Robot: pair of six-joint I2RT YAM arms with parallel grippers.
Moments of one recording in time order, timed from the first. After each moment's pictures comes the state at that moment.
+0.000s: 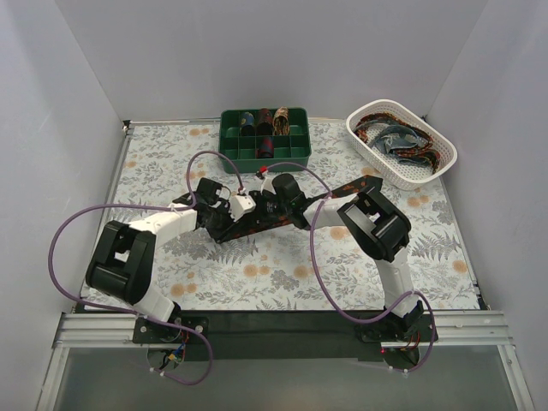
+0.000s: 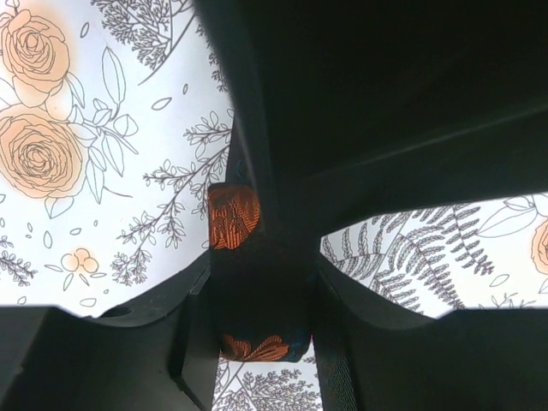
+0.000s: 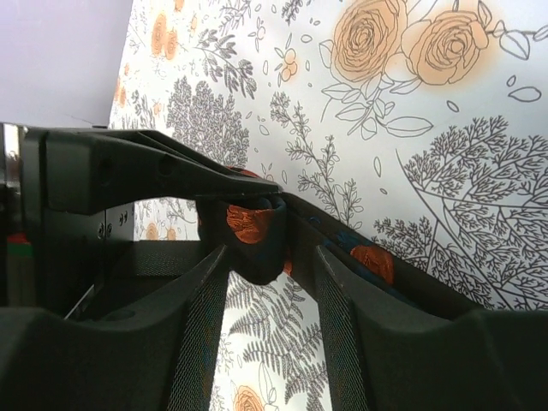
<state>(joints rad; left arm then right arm) -0.37 1.56 0.82 -0.38 0.29 0.61 0.78 2.10 1.16 0.46 -0.57 0.74</state>
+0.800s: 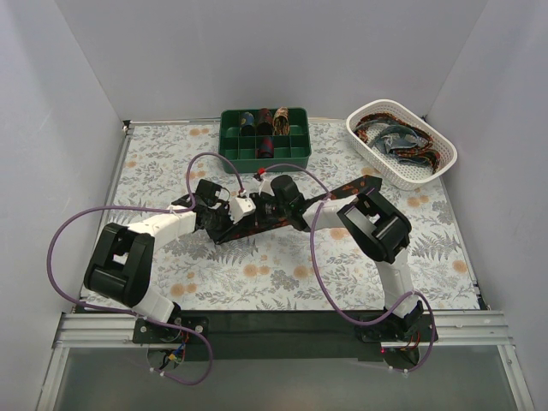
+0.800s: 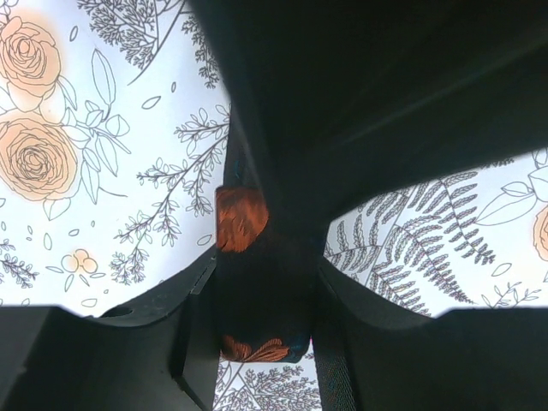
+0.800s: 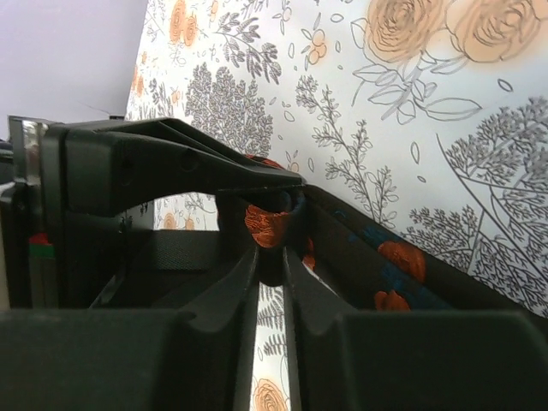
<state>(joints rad) -0.37 1.54 0.79 -0.37 0.30 0.66 0.80 2.09 1.16 0.47 -0.59 0.78</state>
